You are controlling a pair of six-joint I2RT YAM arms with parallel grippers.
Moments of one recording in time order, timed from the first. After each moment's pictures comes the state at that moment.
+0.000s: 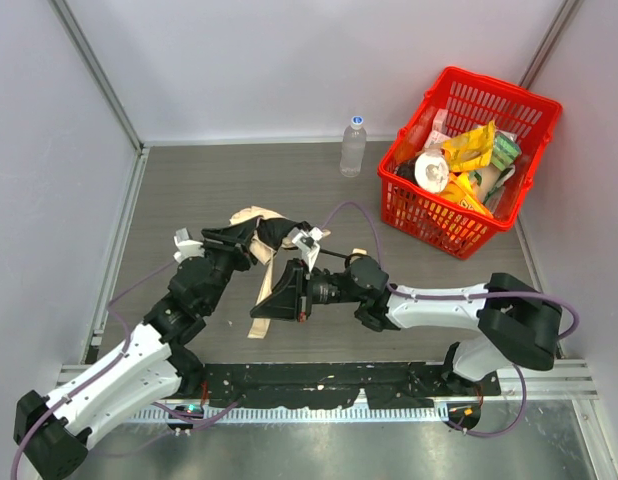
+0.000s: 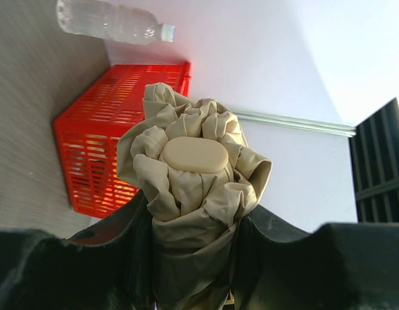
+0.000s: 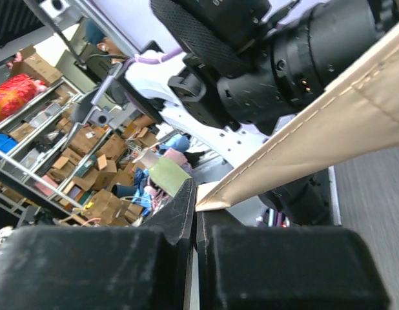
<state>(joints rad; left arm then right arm) -0.68 0.69 0.46 0.17 -0.38 -1.72 1.12 1.47 0.68 1.10 -0.57 0.89</state>
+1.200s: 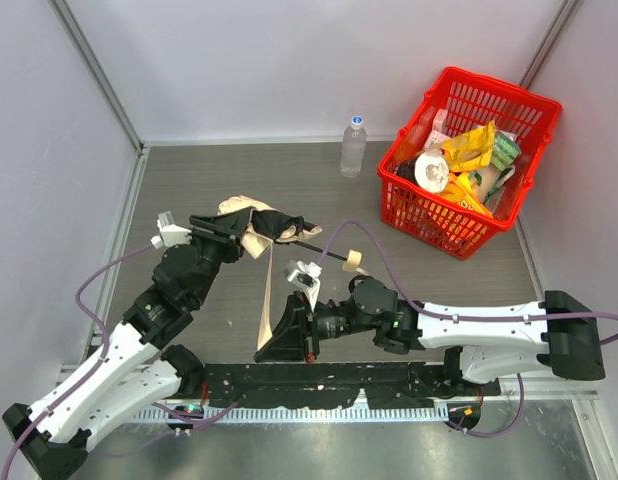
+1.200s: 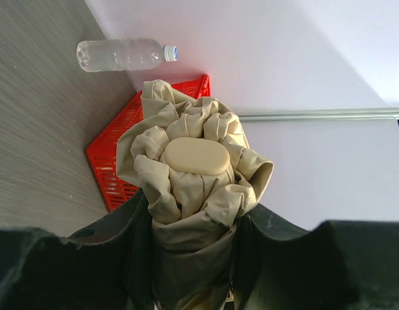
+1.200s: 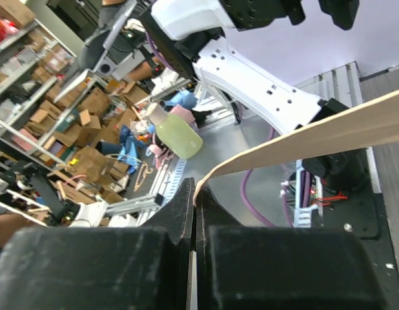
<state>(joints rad) -0.68 0.66 0.69 -0.08 -0.43 -1.48 1.35 1.22 0.73 0.66 -0.45 0.73</state>
